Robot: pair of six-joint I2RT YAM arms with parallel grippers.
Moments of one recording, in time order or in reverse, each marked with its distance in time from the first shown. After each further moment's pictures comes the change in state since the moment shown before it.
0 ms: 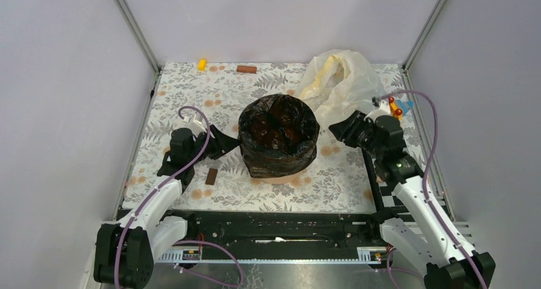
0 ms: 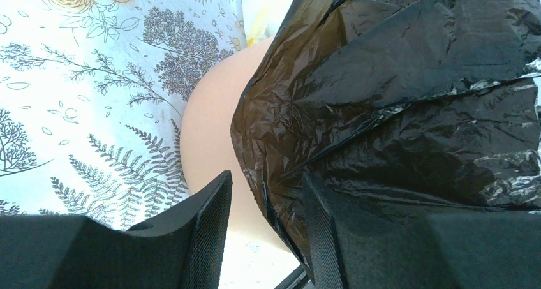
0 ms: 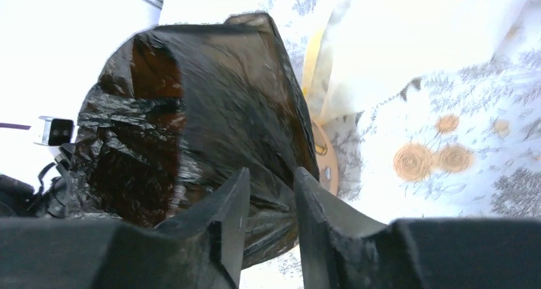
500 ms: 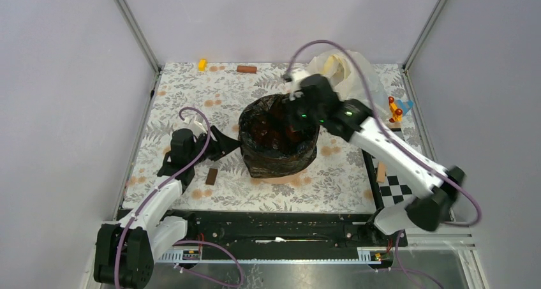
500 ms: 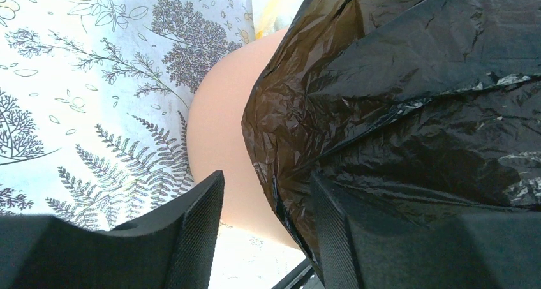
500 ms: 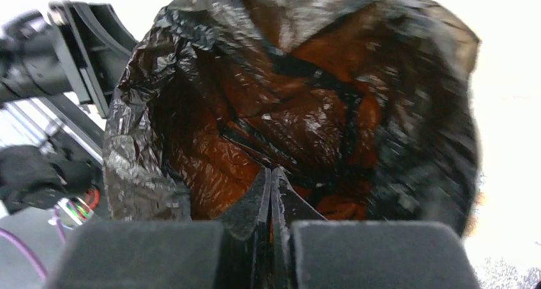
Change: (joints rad) left arm 0.000 -0.007 -0.001 -0.034 -0.011 0.006; right arm 0.443 0.539 0.771 -0.459 0.129 -0.404
